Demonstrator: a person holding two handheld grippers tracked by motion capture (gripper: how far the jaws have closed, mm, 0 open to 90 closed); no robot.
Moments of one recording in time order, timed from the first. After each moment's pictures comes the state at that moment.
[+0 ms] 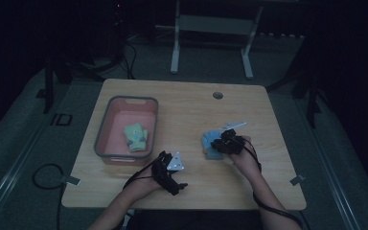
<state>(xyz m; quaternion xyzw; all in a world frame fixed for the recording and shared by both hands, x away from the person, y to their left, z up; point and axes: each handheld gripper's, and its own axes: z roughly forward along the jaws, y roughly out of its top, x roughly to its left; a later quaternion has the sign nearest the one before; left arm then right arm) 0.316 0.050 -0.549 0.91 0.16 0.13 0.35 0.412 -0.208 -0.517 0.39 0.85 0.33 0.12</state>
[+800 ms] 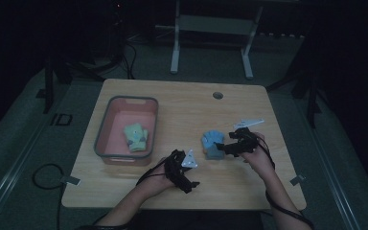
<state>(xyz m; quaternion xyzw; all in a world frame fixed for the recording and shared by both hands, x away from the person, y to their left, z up) 0.322 0.013 -0.535 0.92 0.15 0.11 0.34 0.408 -0.246 -0.496 0.37 0.84 0.38 0.10</state>
